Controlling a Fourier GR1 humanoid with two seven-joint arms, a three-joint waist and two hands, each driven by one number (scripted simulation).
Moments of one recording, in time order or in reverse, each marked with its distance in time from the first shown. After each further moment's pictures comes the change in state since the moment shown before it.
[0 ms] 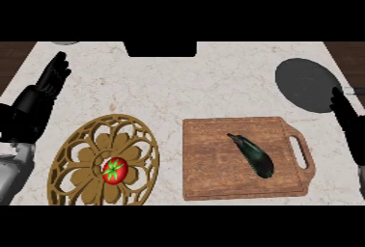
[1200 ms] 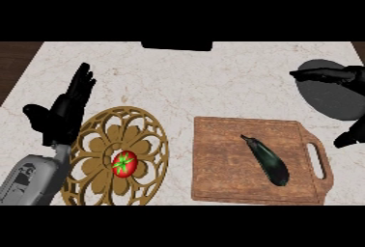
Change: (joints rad) left arm 0.000 -0.199 -0.006 0.099 0.029 0.071 -0.052; right arm -0.482 -0.266 0.183 0.282 0.032 0.939 -0.568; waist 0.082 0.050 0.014
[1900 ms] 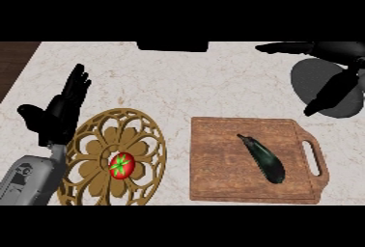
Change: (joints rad) left arm 0.009 -0.004 0.040 0.030 -0.005 -0.027 -0.021; right arm -0.316 0.091 0.162 0.149 0.166 -0.010 -0.024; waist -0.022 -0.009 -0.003
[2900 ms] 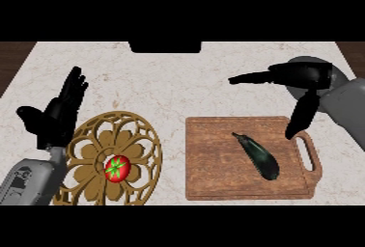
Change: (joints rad) left arm 0.025 -0.030 0.041 -0.013 -0.043 -0.004 0.023; right arm 0.045 0.079 0.124 -0.096 0.036 0.039 0.104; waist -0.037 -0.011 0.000
